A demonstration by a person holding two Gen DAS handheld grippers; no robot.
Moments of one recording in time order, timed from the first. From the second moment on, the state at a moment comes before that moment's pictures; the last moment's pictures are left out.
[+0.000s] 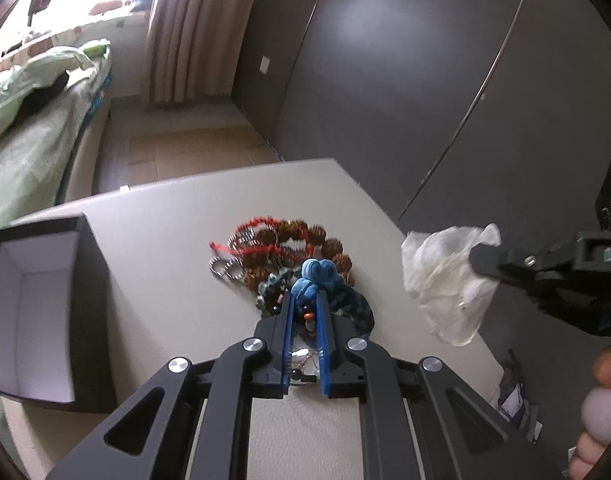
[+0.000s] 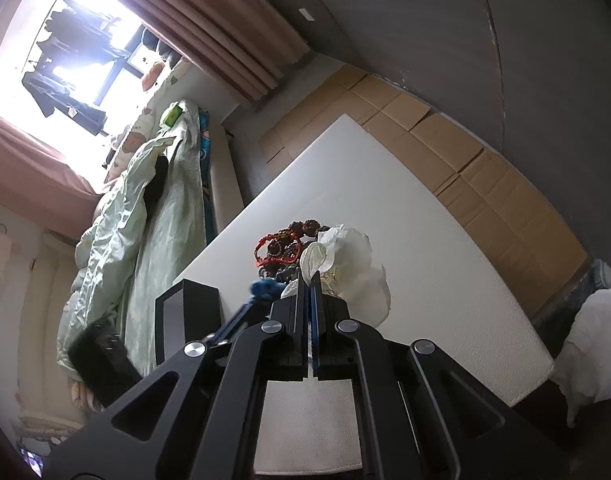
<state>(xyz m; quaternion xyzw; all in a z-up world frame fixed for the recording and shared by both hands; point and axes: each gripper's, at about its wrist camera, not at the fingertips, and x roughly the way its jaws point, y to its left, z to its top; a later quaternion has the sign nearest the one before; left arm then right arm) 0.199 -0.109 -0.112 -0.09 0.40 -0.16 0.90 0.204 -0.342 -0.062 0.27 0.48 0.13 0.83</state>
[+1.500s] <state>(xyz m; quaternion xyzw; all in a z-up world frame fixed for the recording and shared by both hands) 0.126 0.033 -0.030 -0.14 0.32 -0.01 0.94 0.172 -0.210 -0.040 0.21 0.43 0.25 0.84</state>
